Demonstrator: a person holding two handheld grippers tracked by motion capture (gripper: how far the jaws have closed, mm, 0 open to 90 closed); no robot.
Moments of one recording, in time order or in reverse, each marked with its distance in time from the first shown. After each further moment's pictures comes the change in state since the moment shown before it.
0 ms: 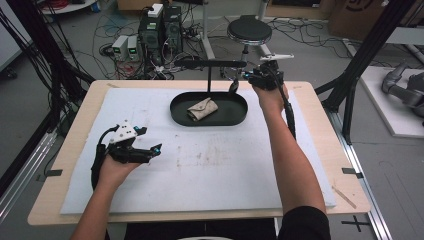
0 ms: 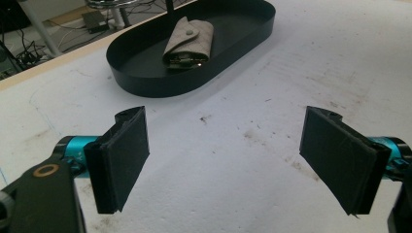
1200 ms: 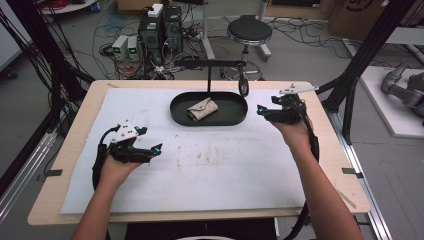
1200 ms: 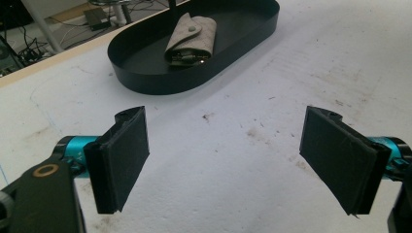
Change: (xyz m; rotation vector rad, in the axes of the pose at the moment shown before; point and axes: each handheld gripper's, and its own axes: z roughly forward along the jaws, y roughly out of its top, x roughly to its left) left arm 0.001 -0.001 0.003 0.012 0.010 -0.003; right arm 0.001 -0.074 -0.088 0.056 0.110 -0.094
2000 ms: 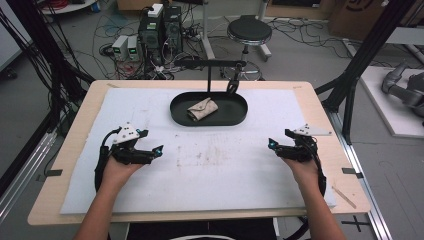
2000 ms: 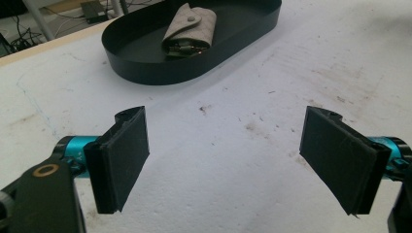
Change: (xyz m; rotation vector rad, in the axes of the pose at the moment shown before) left arm 0.000 -0.010 0.007 0.004 -0.012 -0.039; right arm 0.003 -0.114 -0.019 -0.035 -0.018 0.108
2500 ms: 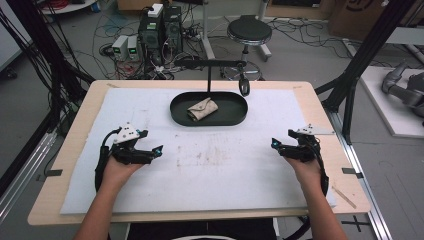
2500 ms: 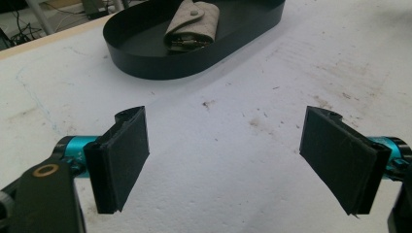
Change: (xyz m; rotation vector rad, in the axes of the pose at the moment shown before) left arm 0.002 -0.003 0.003 0.009 0.003 -0.008; right arm -0.009 -0.003 -0.001 0.013 -0.015 0.031
